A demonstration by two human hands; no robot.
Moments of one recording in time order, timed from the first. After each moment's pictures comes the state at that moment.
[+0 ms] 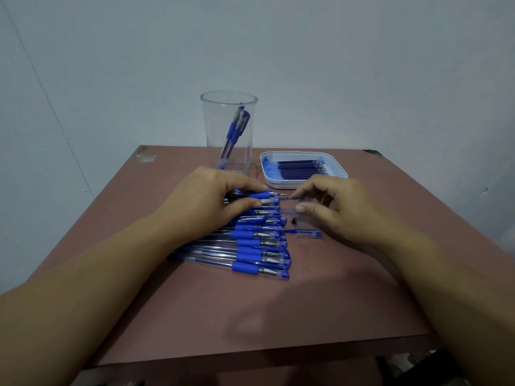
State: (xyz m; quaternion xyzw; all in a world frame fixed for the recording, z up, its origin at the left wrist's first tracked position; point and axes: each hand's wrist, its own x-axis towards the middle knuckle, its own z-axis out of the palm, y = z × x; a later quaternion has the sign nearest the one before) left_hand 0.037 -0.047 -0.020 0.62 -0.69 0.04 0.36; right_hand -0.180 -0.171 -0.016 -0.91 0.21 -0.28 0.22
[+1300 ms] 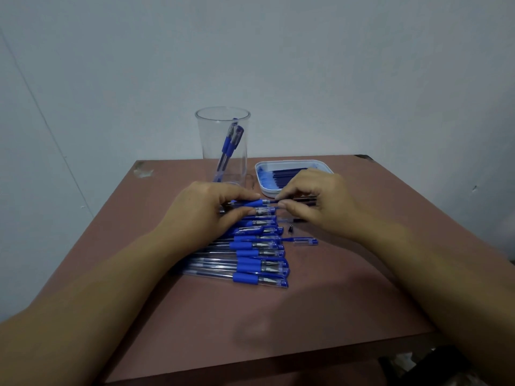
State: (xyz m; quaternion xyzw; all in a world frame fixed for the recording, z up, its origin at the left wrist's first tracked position) left_hand 0.044 -0.050 -0.023 0.62 -0.70 0.07 0.36; right_hand -0.159 -0.187 -0.013 -0.93 0.09 -0.35 0.09
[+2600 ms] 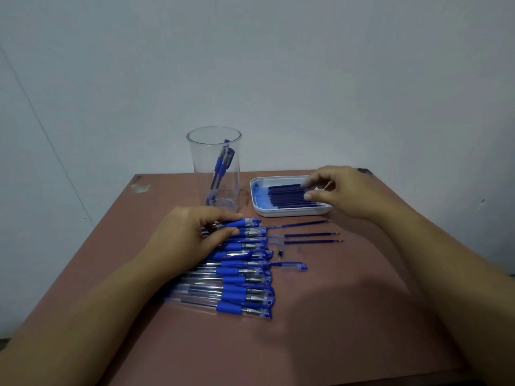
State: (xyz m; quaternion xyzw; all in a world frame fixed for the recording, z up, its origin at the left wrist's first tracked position) left_hand 0.047 -0.049 -0.024 0.66 -0.66 0.02 0.37; right_hand -0.186 -0.242 0.030 -0.89 0.29 -0.22 0.25
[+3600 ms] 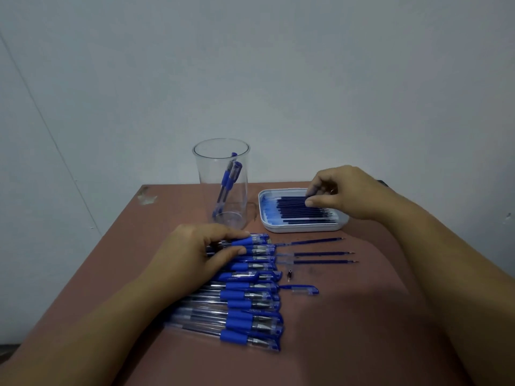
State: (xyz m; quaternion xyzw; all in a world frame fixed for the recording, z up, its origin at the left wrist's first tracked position) left_hand 0.047 -0.050 -0.025 0.64 -0.66 0.03 0.38; right_hand -0.161 -0.265 0.044 -0.91 0.29 -0.19 0.24
